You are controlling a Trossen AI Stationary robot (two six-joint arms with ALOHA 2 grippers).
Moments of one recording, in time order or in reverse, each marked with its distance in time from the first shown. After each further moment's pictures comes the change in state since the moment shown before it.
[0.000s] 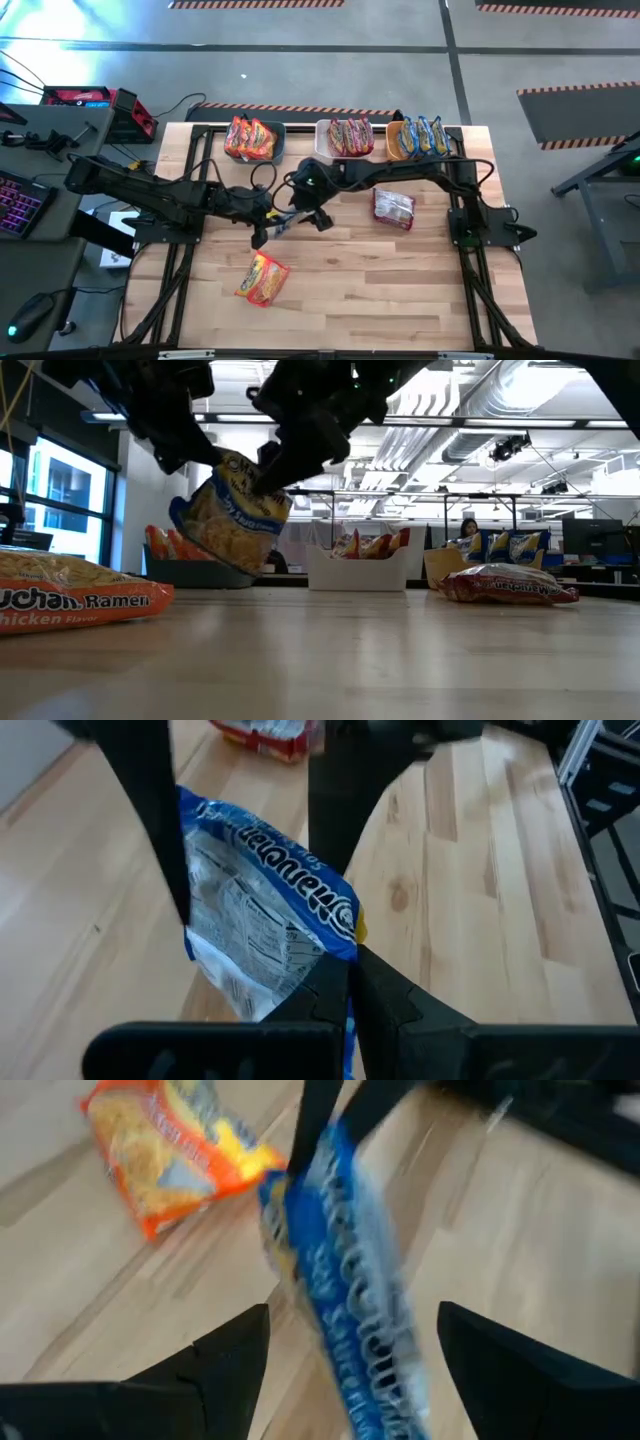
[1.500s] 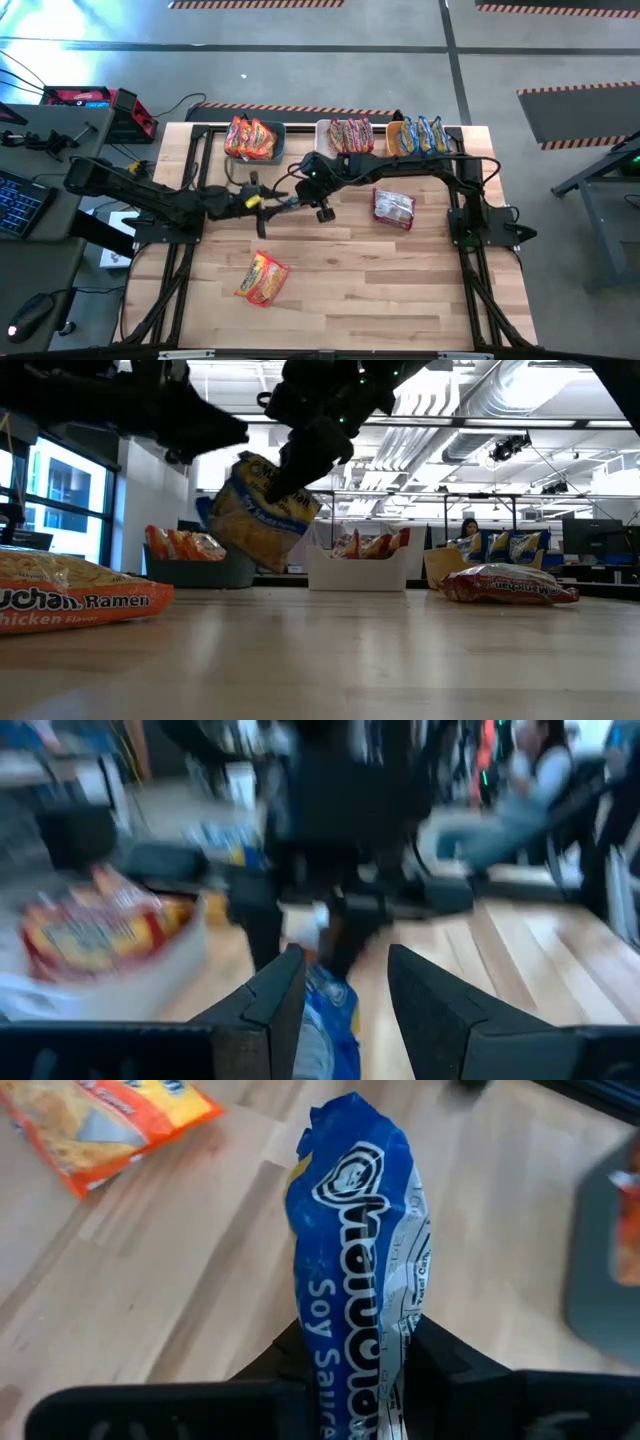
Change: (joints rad) left arm 0.013 -0.008 -0.336 0.881 -0.224 0.312; right arm -0.029 -0.041 -0.001 -0.093 0.151 0.058
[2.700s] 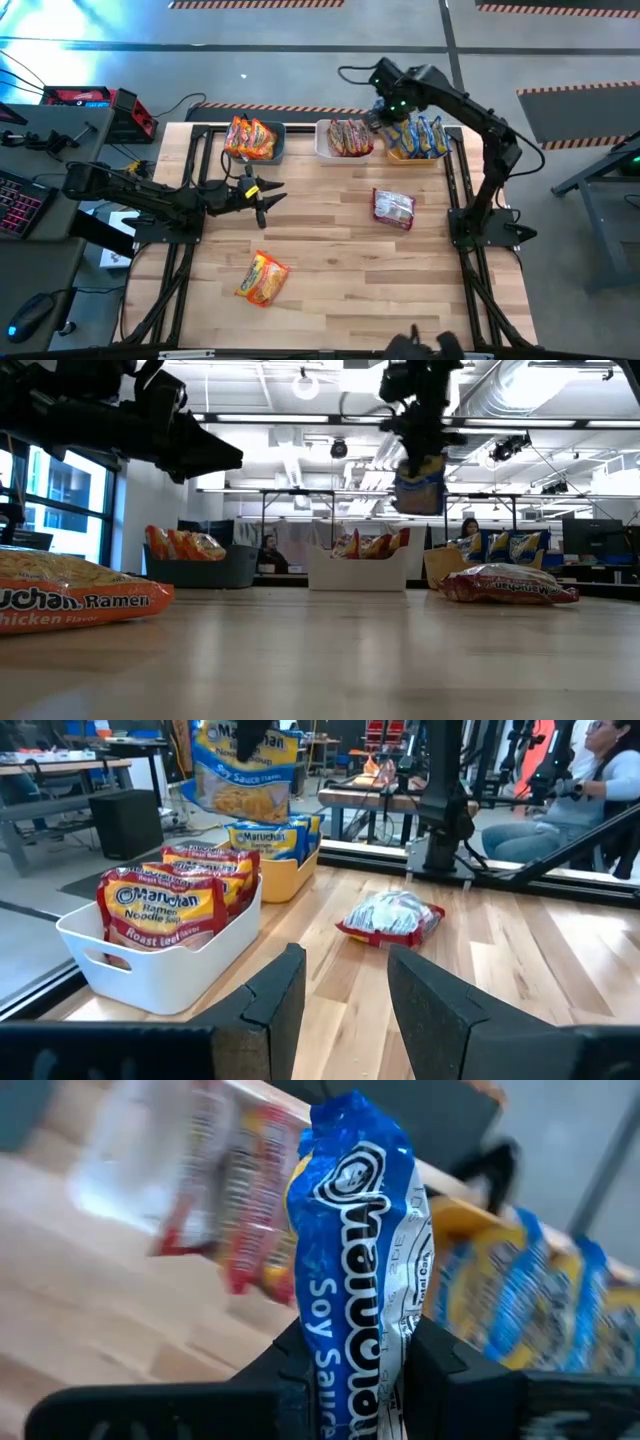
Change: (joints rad) left arm 0.124 0.001 -0.088 0.095 0.021 -0.002; right arm -0.538 -0.230 0.255 -0.877 0.320 0.912
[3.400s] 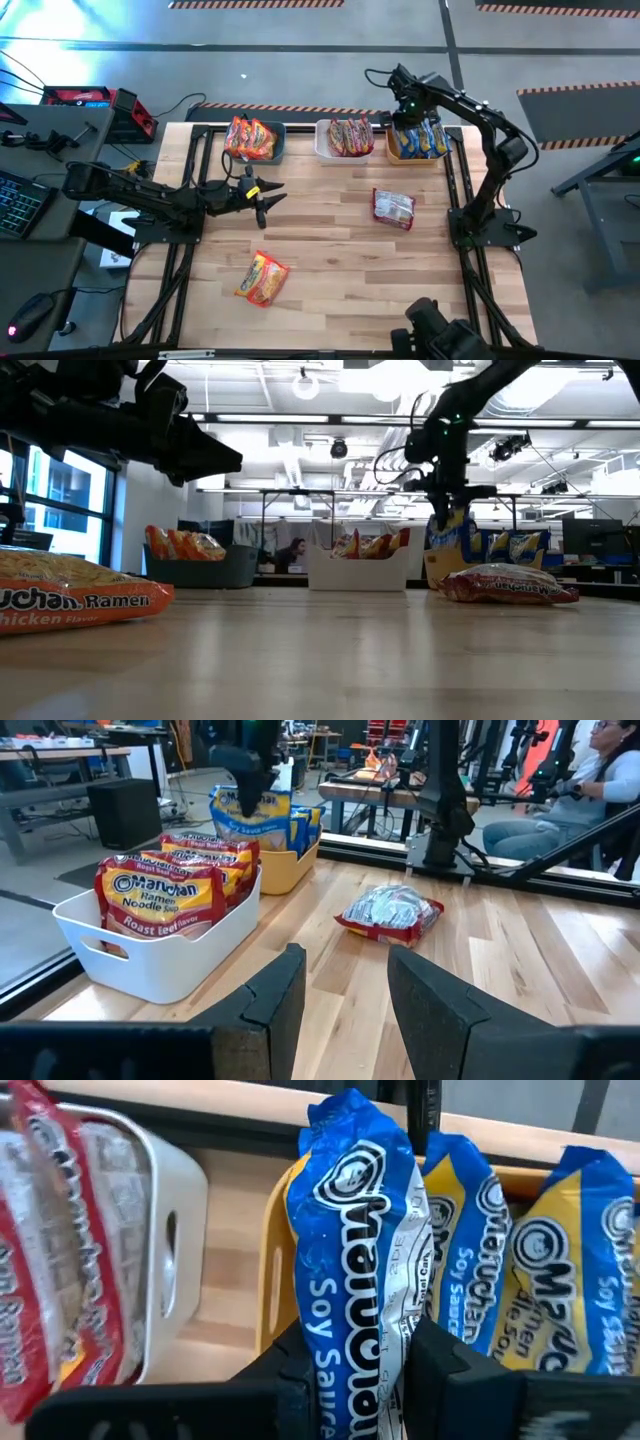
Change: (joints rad) left arm 0.000 0.000 0.000 -0.020 0.000 -0.026; right arm -0.251 0.002 -0.362 0.236 -0.094 0.081
